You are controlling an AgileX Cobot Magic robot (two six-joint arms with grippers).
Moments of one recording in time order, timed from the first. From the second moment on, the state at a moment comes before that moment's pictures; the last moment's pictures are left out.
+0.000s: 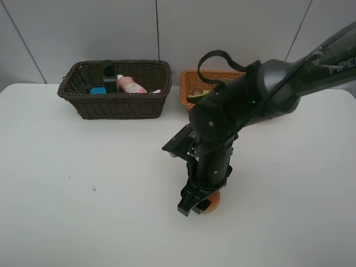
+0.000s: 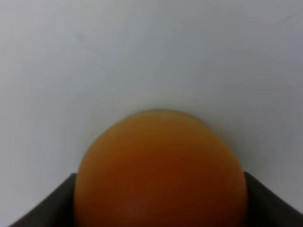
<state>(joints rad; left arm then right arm) -0.06 -0.01 -0.51 -0.15 1.07 0.11 0.85 1.98 -1.06 -0.12 0.79 -0.01</state>
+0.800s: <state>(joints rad) -0.06 -0.01 -0.51 -0.15 1.07 0.11 0.36 1.78 -1.49 -0.15 0.90 0.01</state>
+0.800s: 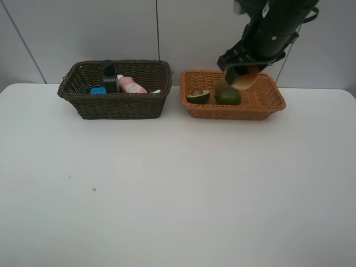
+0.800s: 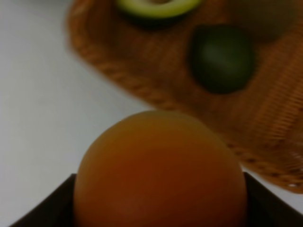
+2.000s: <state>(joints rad) -0.06 -0.01 -0.51 -0.15 1.07 0.11 0.04 2.19 -1.78 0.11 0.85 -0.06</state>
